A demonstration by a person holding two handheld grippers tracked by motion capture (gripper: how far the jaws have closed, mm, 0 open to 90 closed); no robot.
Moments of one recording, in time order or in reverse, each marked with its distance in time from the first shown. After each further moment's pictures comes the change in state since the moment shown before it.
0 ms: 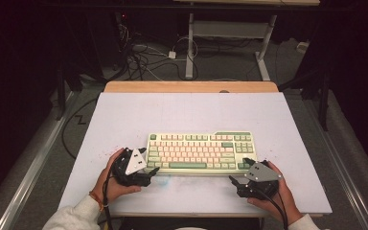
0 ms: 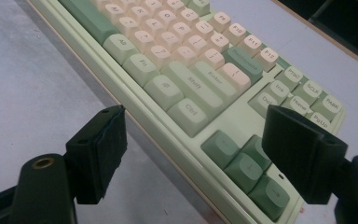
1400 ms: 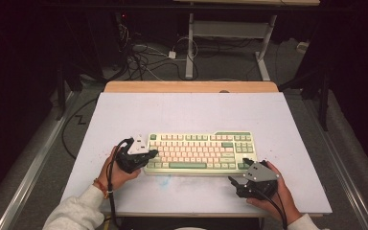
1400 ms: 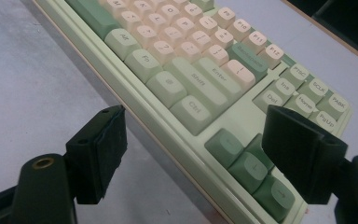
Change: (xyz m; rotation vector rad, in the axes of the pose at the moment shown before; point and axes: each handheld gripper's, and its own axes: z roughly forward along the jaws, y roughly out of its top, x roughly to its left) left arm 0.027 0.028 0.022 0.060 -0.156 -0.074; right arm 0.001 0.000 0.003 0.015 0.006 -0.010
